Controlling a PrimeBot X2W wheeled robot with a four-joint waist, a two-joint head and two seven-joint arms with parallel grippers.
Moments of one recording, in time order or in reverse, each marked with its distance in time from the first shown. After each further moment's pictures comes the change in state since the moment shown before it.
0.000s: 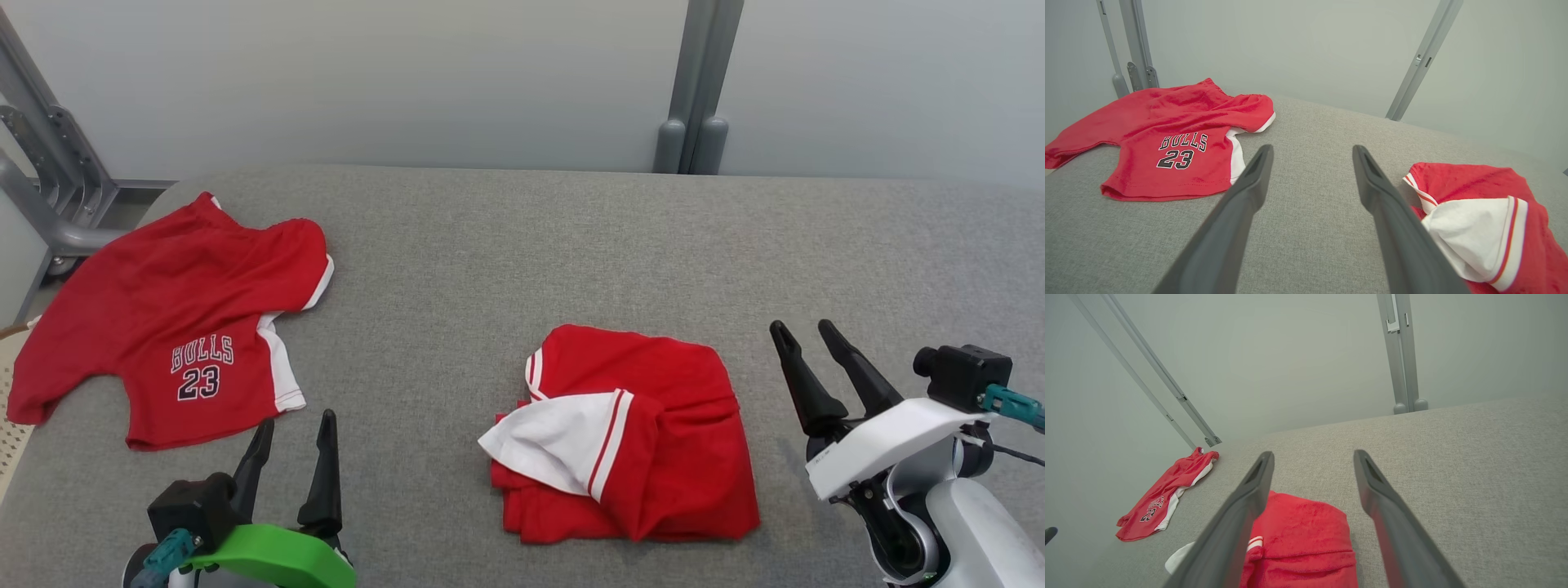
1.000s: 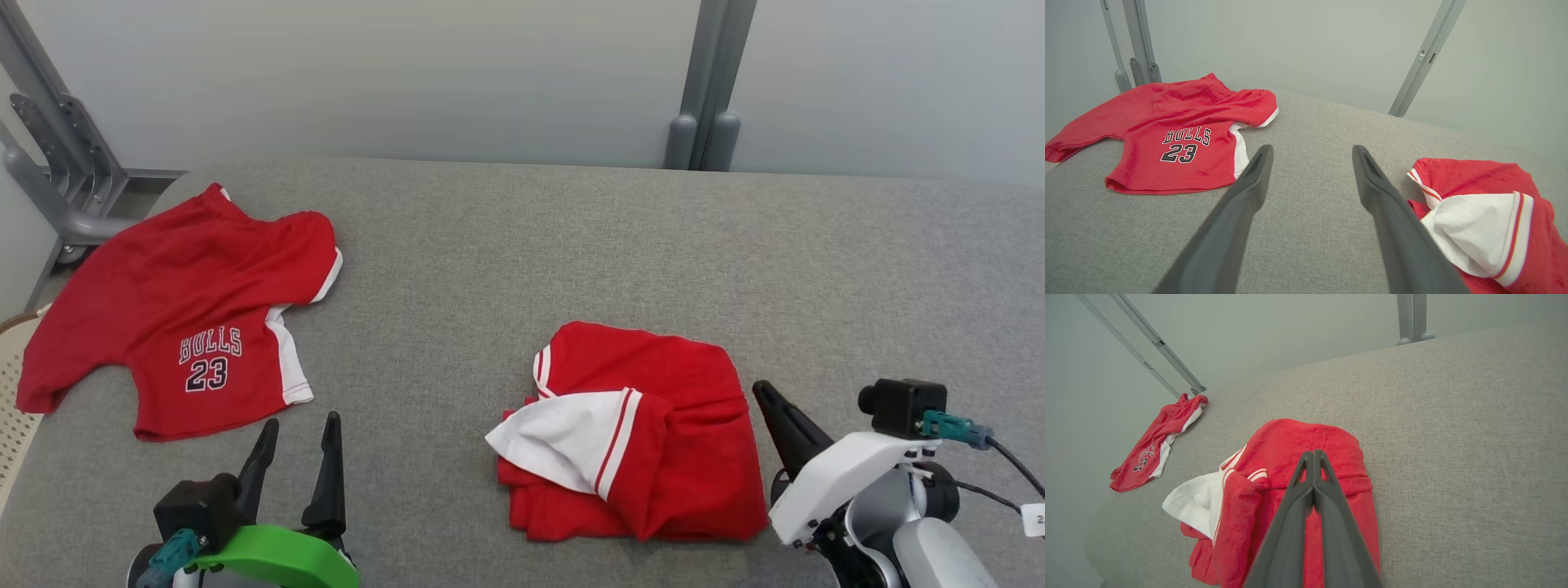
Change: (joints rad) left arm -0.004 -0.002 -0.007 0.009 0.001 -0.005 0.000; right arm 0.099 0.155 -0.117 -0.066 -0.182 0.000 0.220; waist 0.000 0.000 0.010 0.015
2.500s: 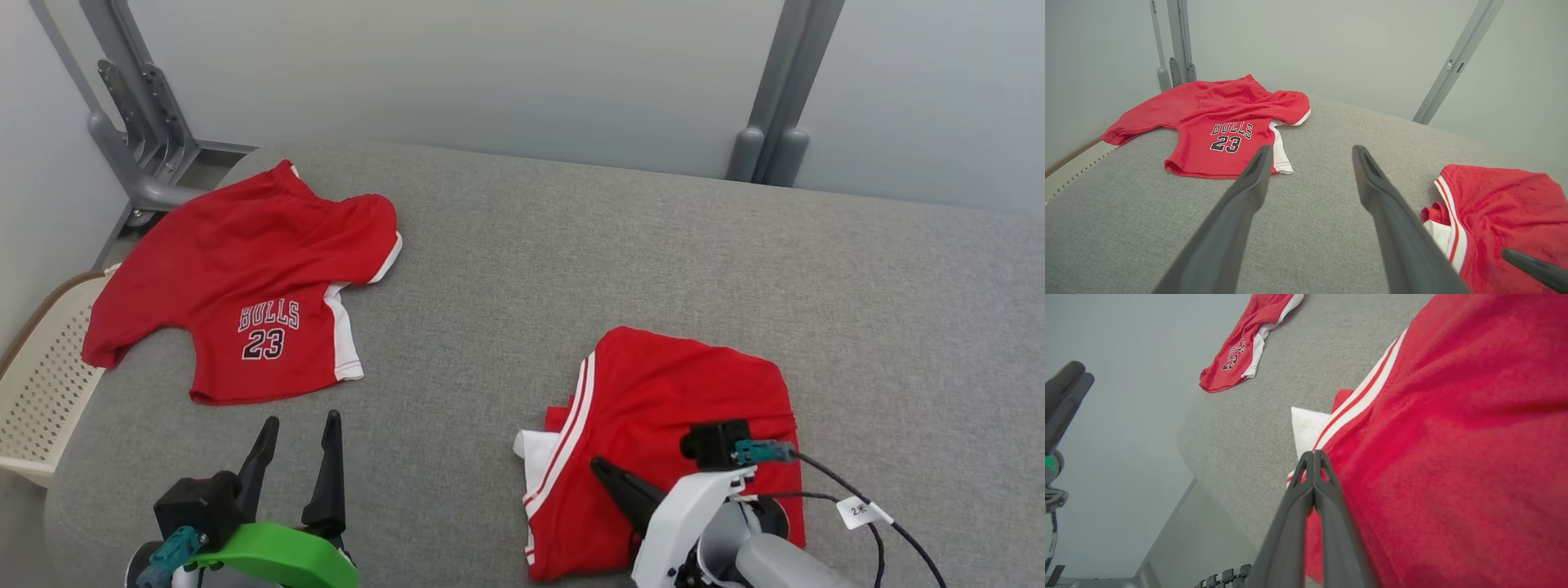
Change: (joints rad) left arm -0.007 0.008 -0.010 -0.003 -0.002 0.004 0.004; right arm -0.235 0.019 0.589 0.423 0.327 0.000 -0.165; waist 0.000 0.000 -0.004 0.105
